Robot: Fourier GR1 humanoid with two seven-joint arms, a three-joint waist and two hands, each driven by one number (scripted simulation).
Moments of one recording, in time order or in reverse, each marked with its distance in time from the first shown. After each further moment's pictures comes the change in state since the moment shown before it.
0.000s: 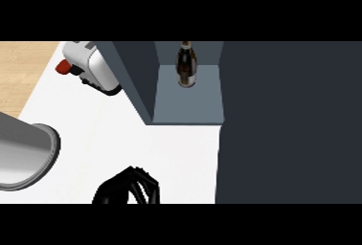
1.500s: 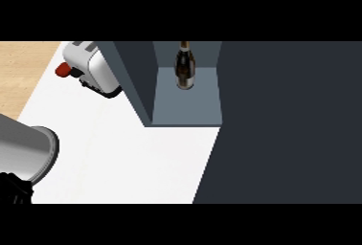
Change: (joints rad) left arm 0.394 0.473 0.511 -0.116 0.291 -0.468 -0.137; right arm 0.033 0.200 0.822 -0.040 0.110 0.115 0.169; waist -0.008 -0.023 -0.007
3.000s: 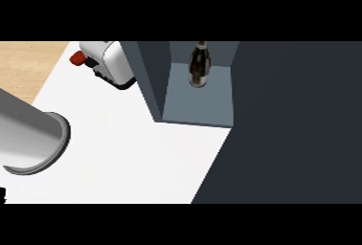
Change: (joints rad) left arm 0.078 0.086 0.113 0.050 0.065 -0.240 -0.033; right arm -0.219 -0.090 0.154 -0.006 0.222 -0.251 -0.053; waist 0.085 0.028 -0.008
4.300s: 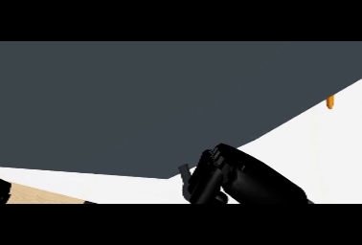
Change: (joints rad) left arm -0.061 0.008 -0.010 -0.014 -0.011 -0.069 0.014; right arm -0.327 0.125 -0.245 0.288 0.089 -0.073 0.002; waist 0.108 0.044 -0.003
